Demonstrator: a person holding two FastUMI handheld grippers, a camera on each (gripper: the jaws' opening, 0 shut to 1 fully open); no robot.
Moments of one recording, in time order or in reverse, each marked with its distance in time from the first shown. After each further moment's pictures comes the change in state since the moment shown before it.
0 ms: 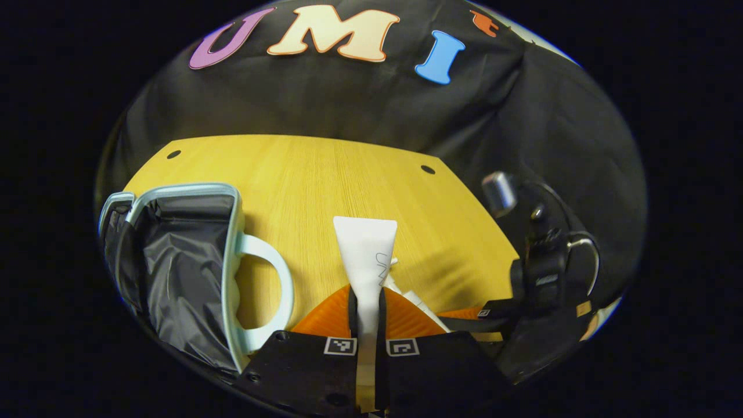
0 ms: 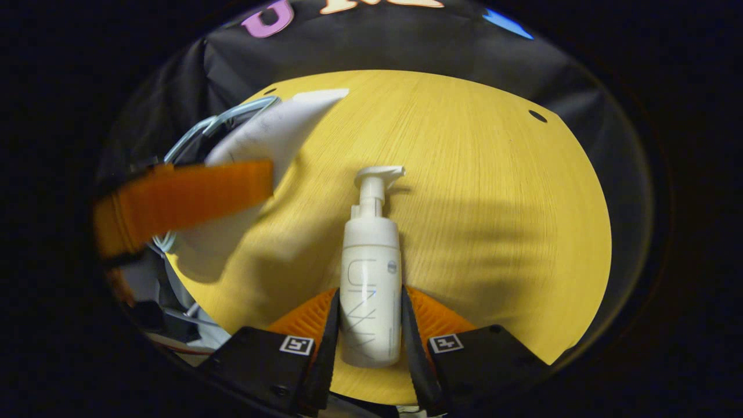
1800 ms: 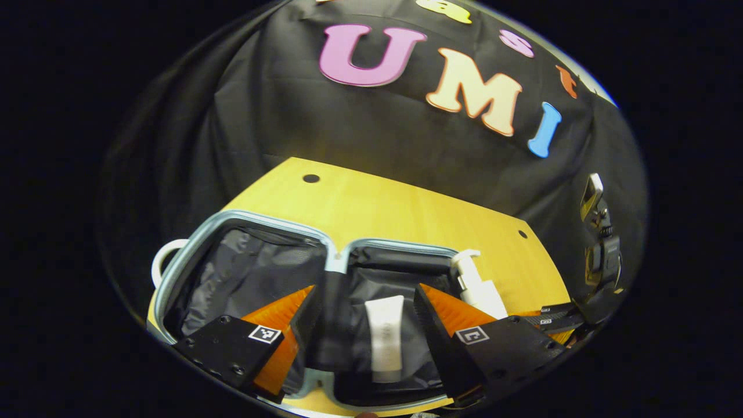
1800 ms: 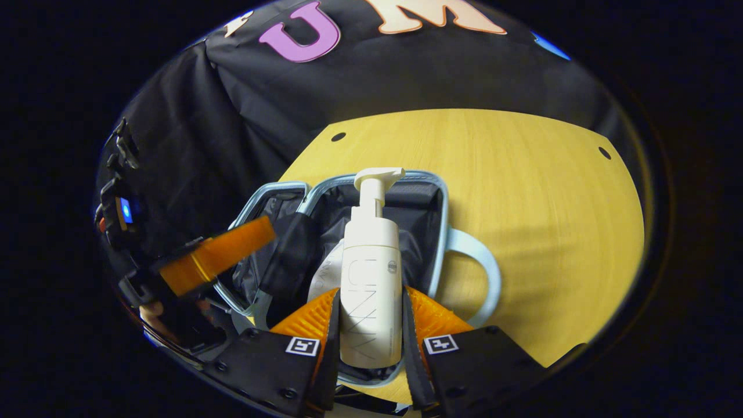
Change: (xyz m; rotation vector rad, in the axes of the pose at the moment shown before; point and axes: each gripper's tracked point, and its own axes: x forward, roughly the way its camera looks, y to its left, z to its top) left arm -0.146 0.317 0.055 -0.168 -0.188 0.314; right arm 0.002 0.254 0.159 0.140 -0.122 0.241
